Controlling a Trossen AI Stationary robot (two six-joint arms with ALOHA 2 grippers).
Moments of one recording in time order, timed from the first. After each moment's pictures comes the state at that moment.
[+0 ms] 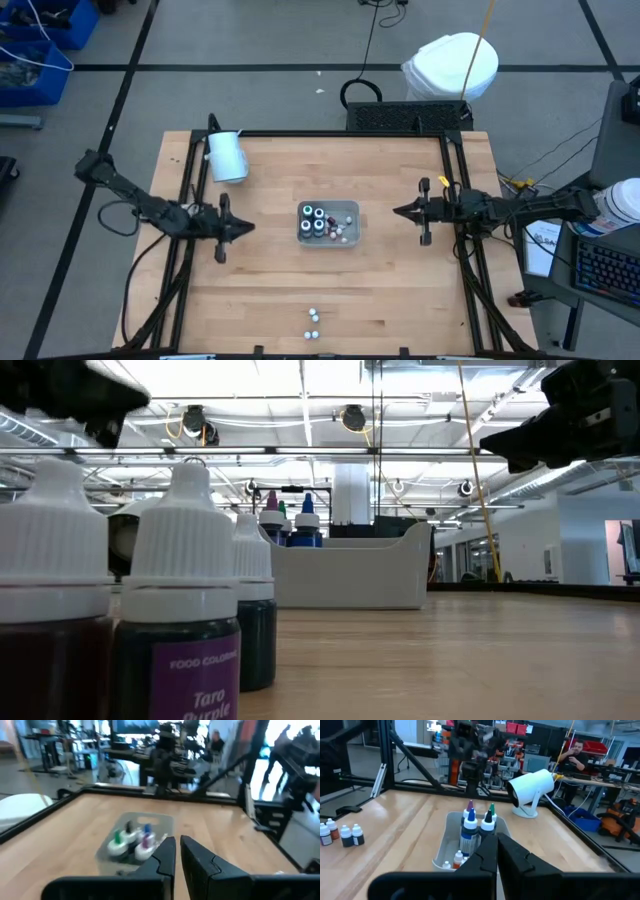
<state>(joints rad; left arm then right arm) -0.55 0.53 0.18 0.28 -0.58 -0.14 0.05 0.37 0.08 0.26 0.08 -0.12</state>
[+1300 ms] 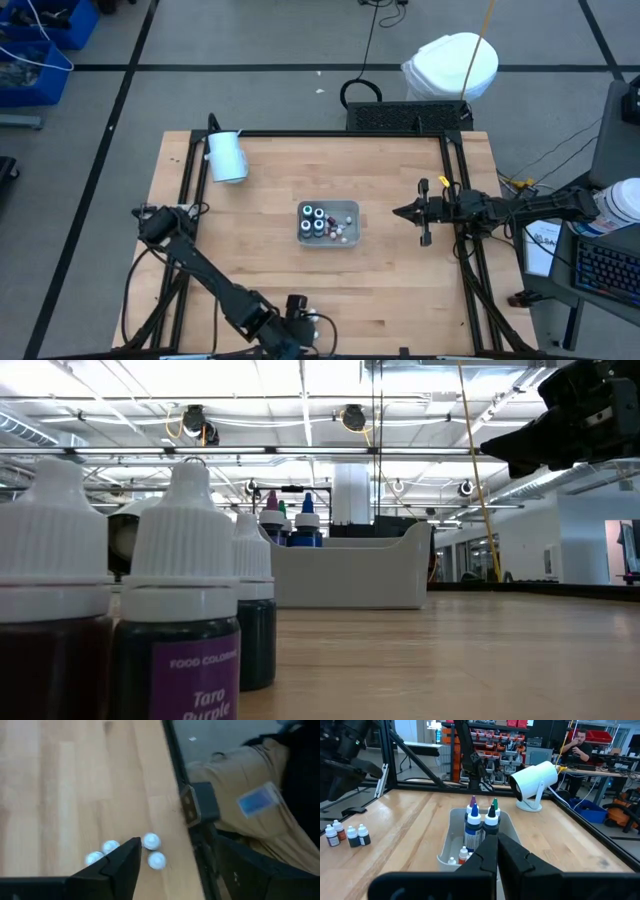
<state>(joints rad) -0.72 2.00 1.57 -0.47 -0.20 -0.48 0.05 0.37 0.08 0.24 0.07 -0.07</state>
